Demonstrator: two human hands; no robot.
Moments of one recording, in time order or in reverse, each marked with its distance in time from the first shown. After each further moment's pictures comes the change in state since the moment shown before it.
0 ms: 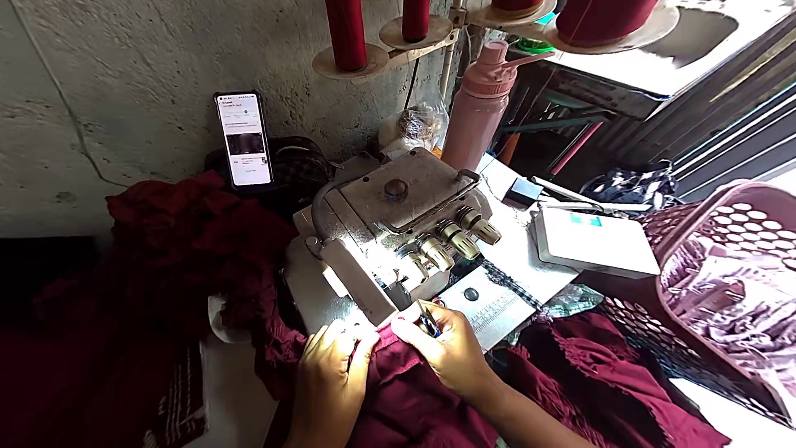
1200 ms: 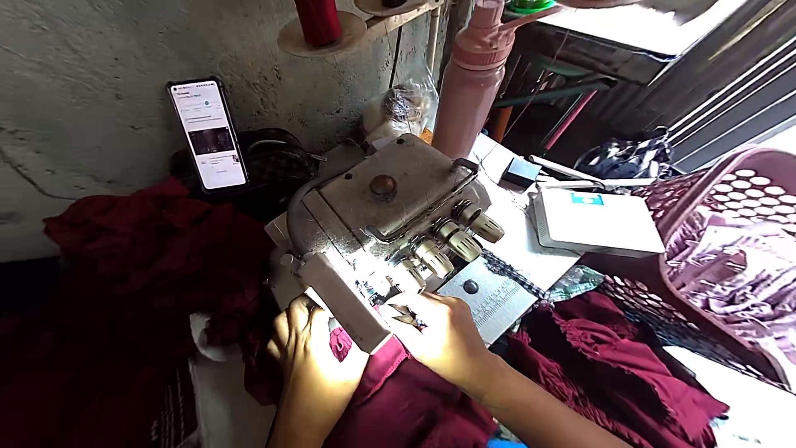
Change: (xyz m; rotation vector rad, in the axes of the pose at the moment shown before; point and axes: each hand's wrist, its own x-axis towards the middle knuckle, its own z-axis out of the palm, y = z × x) left_hand 0.029 -0.004 0.000 0.204 -0.095 -0.233; right_hand 0.020 0.009 0.000 -0.688 0.087 -0.334
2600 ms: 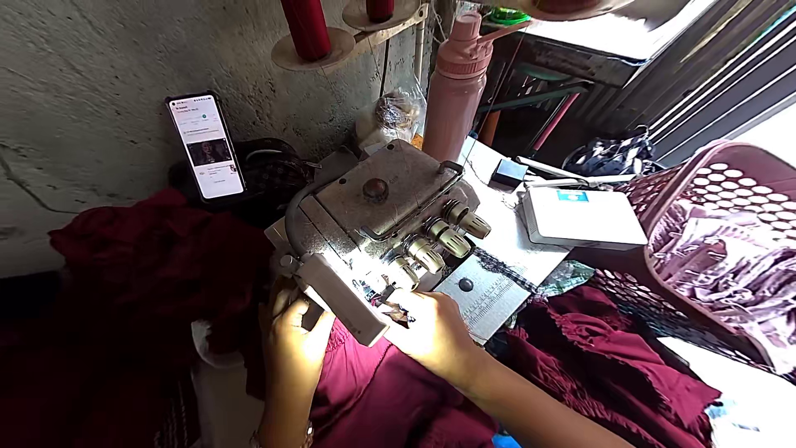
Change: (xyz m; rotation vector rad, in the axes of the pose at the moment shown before) left_hand 0.024 -0.038 0.012 -0.209 0.096 0.032; right_hand 0.002 -0.008 0.005 -0.037 -0.011 0.066
